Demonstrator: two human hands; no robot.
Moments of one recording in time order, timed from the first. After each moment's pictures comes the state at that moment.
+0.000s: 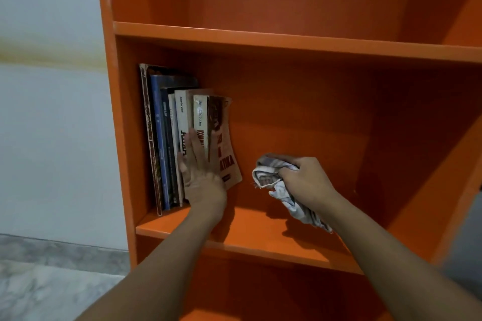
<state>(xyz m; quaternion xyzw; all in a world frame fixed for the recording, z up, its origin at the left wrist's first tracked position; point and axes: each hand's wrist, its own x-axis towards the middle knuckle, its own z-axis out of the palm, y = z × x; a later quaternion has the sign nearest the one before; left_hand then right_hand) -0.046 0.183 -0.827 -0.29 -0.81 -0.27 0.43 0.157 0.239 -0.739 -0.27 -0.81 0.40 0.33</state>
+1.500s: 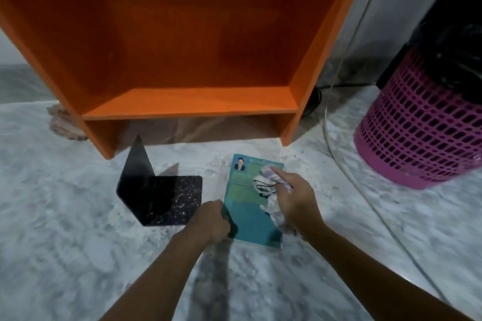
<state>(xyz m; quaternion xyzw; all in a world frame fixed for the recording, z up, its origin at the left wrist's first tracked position) 0.202 -0.011 -1.215 -0.47 -0.78 -0.11 -0.41 0.377 0.084 -1.218 -0.53 -0.71 0.34 0.31</state>
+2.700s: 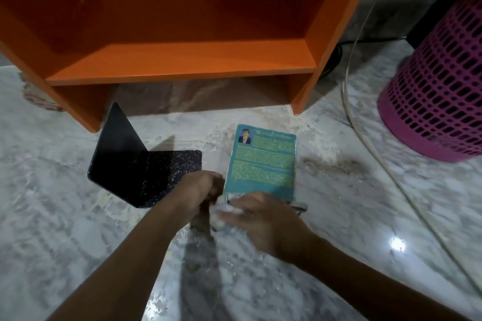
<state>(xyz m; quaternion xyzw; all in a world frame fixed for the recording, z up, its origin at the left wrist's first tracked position) 0.184 0.007 -1.225 -0.10 -0.73 -0.37 -0.56 0.365 0.034 -1.252 -0.14 -0.97 0.14 0.13</state>
